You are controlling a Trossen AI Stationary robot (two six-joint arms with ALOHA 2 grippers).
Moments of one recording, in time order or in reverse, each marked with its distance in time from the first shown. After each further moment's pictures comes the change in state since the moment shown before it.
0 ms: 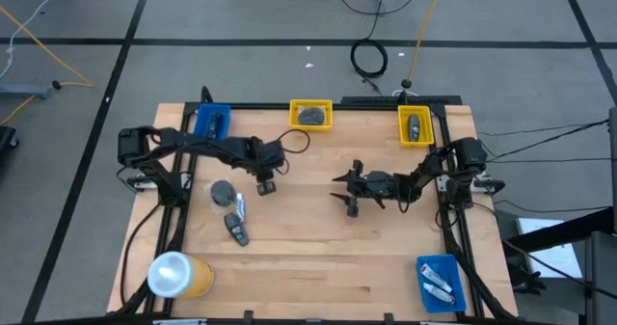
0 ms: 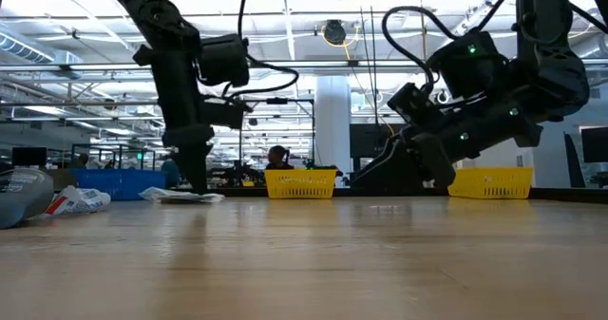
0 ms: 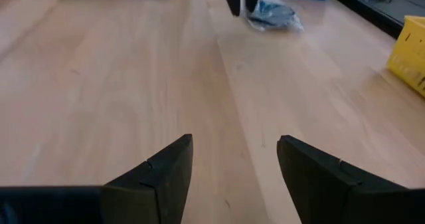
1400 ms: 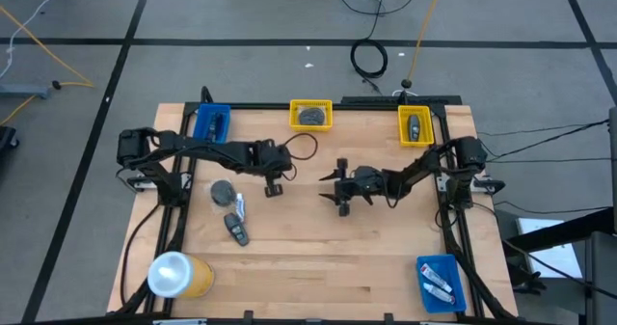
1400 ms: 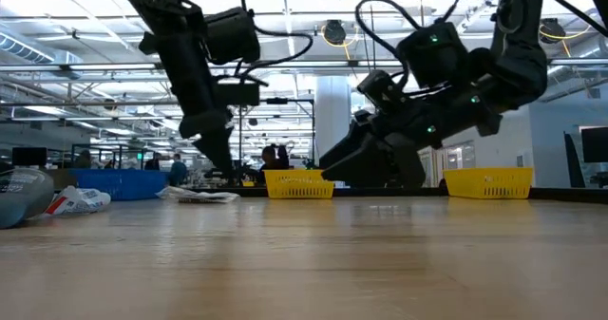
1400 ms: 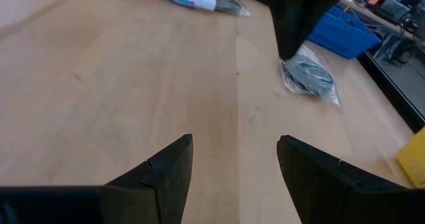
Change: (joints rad) left arm -0.086 0.000 0.051 0.074 -0.097 0.073; right arm -0.028 0.000 0.172 -0.158 -0.098 -0.305
